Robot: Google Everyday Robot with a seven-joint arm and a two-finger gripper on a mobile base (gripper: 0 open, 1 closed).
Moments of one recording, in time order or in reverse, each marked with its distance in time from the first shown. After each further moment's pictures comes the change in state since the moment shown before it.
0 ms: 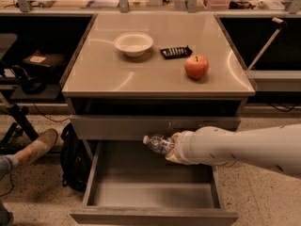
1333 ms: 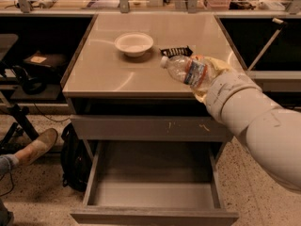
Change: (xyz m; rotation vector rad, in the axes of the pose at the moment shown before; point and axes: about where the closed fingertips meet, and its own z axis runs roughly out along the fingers) arm -0.092 -0.153 -0.270 0.754 -0.152 -0.229
